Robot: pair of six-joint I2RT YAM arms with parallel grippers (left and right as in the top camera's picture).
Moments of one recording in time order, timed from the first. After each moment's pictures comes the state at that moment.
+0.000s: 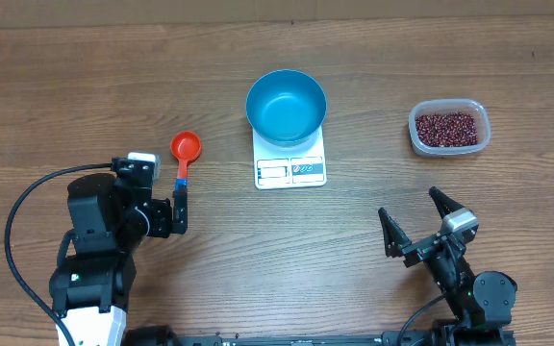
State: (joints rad) left arm 0.09 0.85 0.74 -0.66 0.17 0.13; right arm 0.01 0.01 0.02 -0.01 -0.41 0.07
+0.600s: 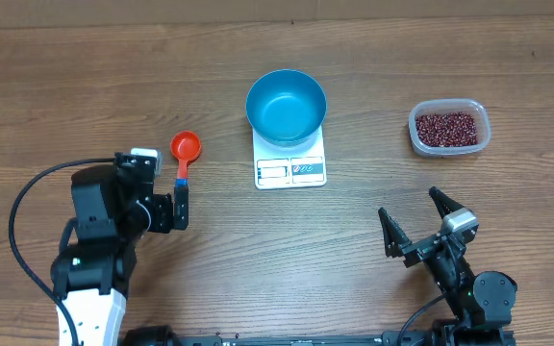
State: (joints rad) left arm 0.09 0.93 0.76 -0.66 0.17 0.13; right arm 0.01 0.01 0.02 -0.01 -0.41 0.07
